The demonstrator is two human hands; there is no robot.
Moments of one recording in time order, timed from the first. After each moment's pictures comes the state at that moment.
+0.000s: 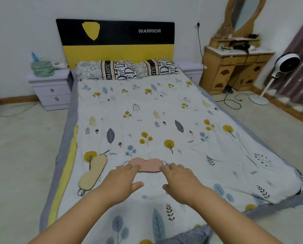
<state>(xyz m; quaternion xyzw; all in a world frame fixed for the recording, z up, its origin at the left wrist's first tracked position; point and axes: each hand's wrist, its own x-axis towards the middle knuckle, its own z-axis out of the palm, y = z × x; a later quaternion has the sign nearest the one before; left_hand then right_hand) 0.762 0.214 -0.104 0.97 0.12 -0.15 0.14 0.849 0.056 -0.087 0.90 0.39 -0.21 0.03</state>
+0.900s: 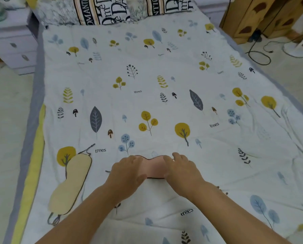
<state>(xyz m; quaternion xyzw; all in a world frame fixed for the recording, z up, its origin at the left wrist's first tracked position) 0.968 0.326 -0.298 0.95 0.14 -0.20 0.17 1.052 0.182 -0.284 0.90 0.33 -0.29 0.01</state>
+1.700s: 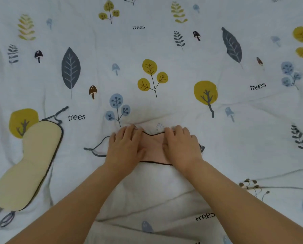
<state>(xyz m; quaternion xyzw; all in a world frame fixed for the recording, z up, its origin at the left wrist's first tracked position) 1.004 0.347 -0.504 0.96 0.18 -0.16 0.14 1.099 0.218 -0.490 0.92 0.32 -0.21 0.04</state>
